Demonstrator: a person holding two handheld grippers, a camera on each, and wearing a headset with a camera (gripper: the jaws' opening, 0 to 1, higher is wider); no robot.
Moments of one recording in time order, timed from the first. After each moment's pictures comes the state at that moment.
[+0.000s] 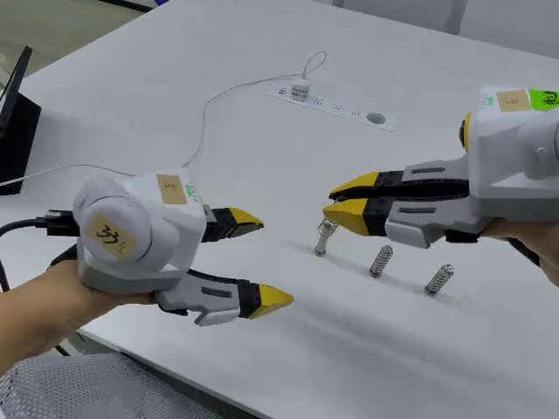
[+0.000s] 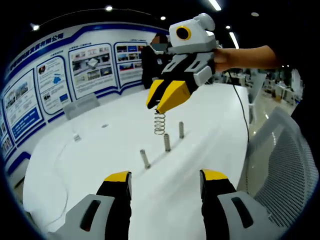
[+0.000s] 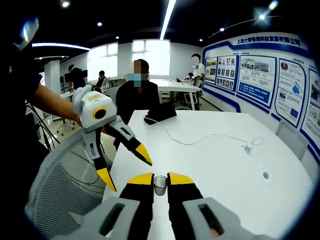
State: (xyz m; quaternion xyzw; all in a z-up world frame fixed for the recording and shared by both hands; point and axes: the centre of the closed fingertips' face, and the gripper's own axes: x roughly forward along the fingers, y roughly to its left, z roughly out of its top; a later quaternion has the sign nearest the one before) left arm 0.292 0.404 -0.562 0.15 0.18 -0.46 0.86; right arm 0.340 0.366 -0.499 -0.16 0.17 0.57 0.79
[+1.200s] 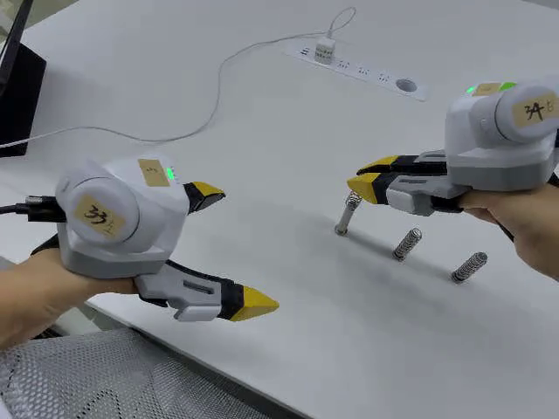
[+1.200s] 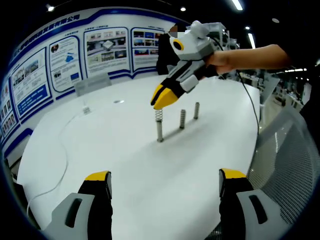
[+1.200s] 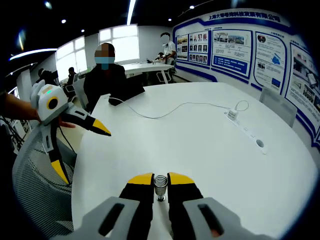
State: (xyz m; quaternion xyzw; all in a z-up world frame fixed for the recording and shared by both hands) left arm 0.300 0.441 -0.605 0.12 0.25 -0.41 0.87; right arm 0.400 0.364 -0.581 -0.16 0.27 0.48 0.82
